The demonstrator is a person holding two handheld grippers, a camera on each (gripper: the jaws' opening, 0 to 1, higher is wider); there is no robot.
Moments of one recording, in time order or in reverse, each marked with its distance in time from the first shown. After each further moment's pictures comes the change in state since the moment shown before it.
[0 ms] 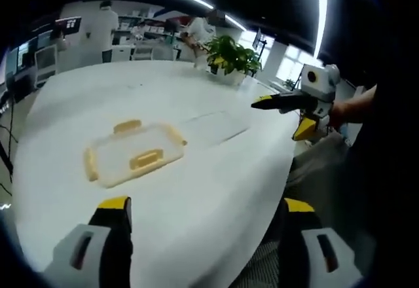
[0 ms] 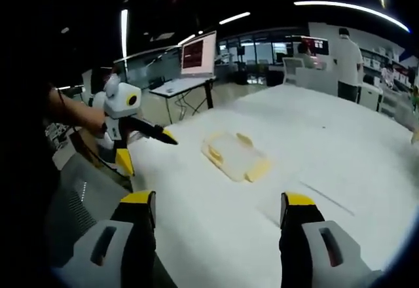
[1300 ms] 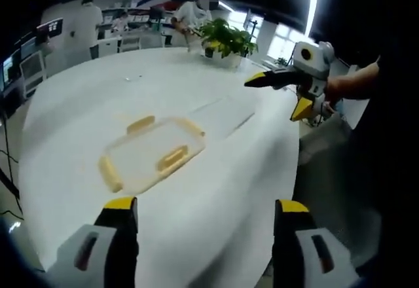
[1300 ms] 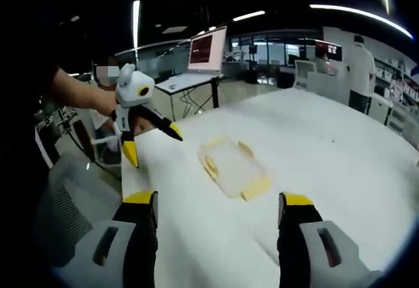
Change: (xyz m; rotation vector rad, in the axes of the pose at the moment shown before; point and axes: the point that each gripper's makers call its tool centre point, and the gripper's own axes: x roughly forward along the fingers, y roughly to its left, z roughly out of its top) left arm -0.001 0.048 0.003 0.090 0.119 -0.032; right arm 0.037 -0.018 0.023 -0.072 0.018 0.045
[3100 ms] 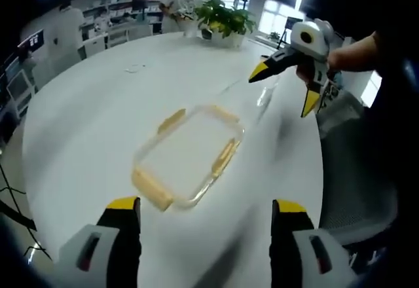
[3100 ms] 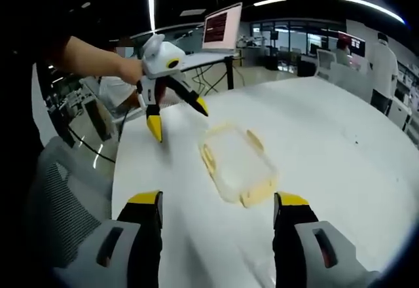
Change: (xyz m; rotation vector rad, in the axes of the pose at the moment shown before) left arm 0.017 0.065 0.008 0.145 0.138 -0.003; right arm 0.053 -0.015 -0.014 -0.077 0.130 0.120
